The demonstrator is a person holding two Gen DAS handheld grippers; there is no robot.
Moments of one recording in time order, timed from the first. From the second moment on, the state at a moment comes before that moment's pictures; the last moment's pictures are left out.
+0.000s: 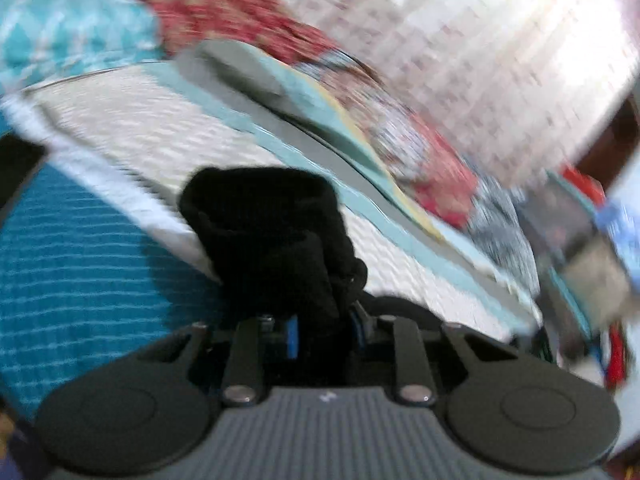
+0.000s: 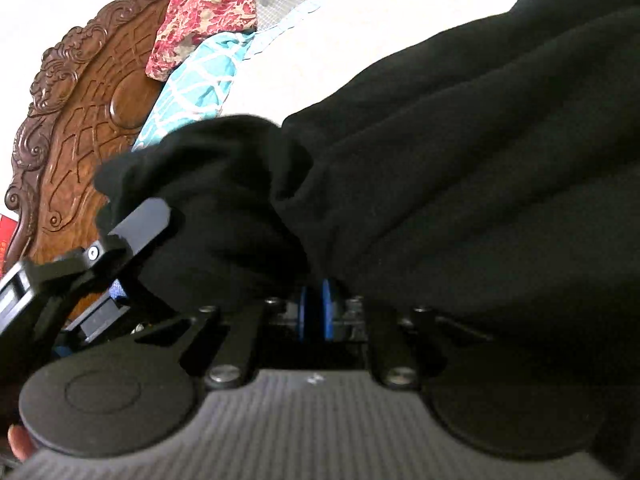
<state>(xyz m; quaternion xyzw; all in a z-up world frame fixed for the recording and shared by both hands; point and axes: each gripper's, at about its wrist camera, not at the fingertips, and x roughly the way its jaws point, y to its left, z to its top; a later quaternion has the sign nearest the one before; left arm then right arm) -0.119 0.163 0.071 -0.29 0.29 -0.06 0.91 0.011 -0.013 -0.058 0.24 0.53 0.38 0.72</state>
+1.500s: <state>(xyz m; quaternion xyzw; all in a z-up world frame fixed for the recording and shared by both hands) -0.064 0.105 0.044 -0.32 0.39 -0.13 0.85 -0.025 -0.210 -0.044 0.41 0.38 0.23 0.80</state>
